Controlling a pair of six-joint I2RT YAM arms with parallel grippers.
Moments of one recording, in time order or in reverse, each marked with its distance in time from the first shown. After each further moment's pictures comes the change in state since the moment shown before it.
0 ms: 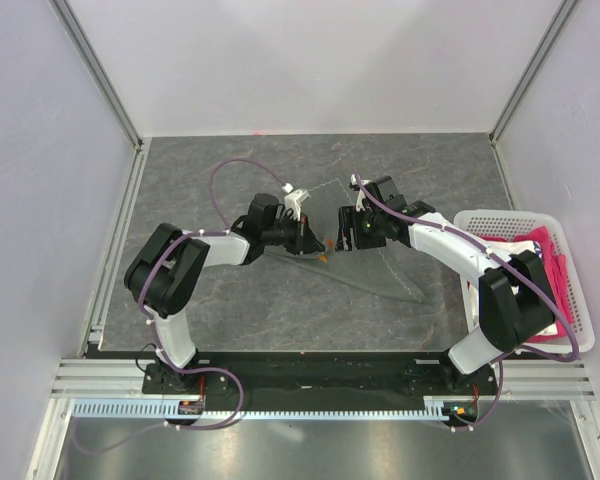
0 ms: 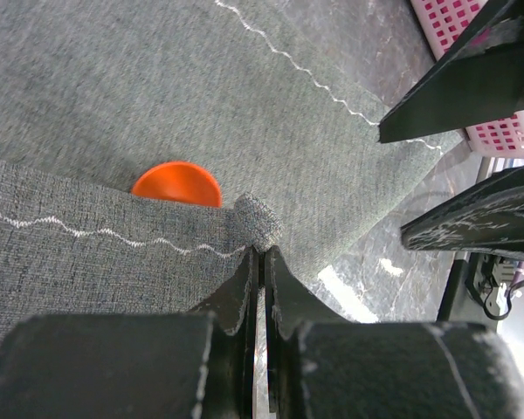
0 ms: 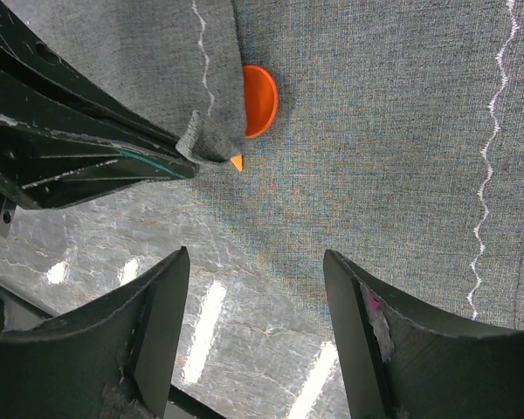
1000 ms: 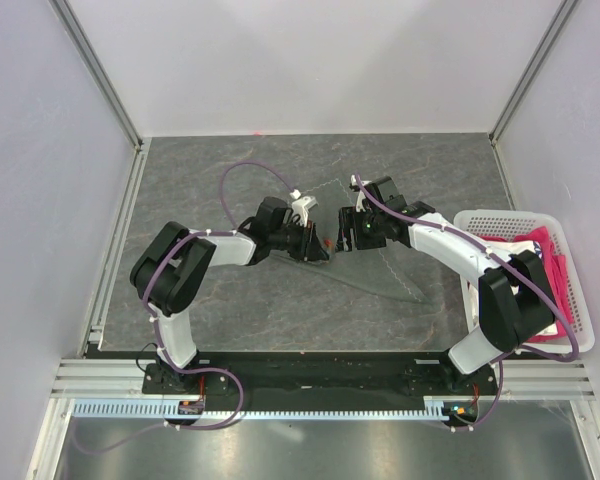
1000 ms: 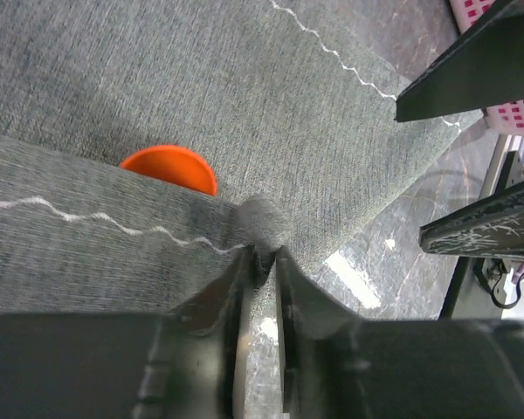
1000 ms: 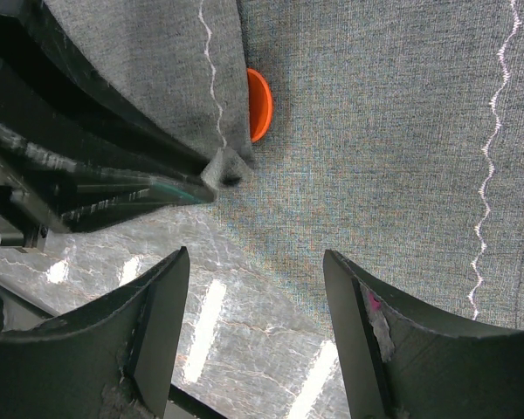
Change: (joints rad) left arm -0.044 0.031 0.032 -0.086 -0.022 0.022; right arm 0.000 0.000 -0.004 0.000 -0.001 0.001
